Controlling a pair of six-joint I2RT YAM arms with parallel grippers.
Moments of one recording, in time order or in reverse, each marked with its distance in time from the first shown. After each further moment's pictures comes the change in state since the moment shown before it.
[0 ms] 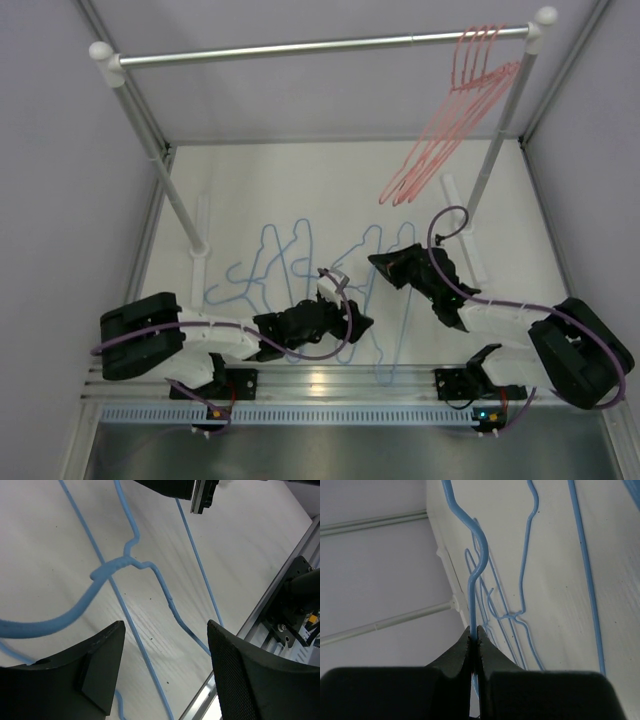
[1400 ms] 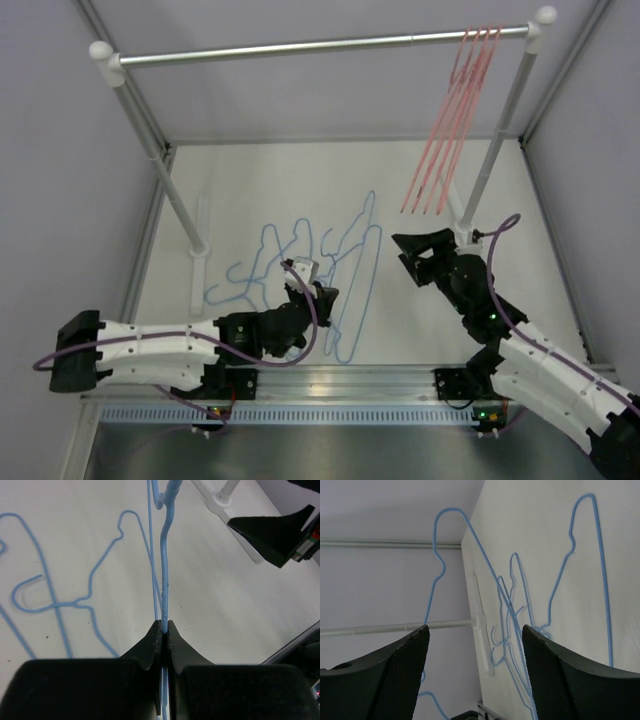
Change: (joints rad) left arm -0.153 -0.340 0.151 -0.481 -0.494 -0.020; right arm 0.007 -0.526 0.056 -0.436 0.178 -0.122
